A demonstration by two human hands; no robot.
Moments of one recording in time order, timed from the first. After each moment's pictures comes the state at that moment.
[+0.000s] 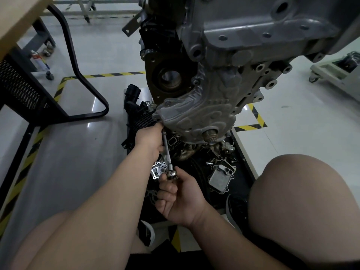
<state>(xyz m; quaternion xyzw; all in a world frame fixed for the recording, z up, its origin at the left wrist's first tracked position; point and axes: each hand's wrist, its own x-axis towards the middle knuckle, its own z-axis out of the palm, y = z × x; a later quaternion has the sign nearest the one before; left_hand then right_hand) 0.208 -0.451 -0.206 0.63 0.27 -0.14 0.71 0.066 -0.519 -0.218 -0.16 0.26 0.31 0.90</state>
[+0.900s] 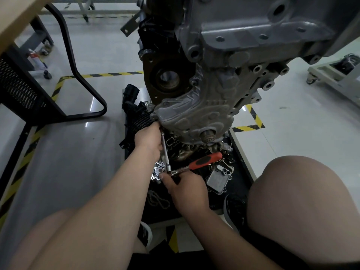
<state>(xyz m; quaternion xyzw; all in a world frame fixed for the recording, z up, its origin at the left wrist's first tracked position) 0.205 -0.459 -0.206 0.59 0.30 -0.12 0.74 0.065 -0.532 -0.237 -0.90 0.16 0.03 0.40</state>
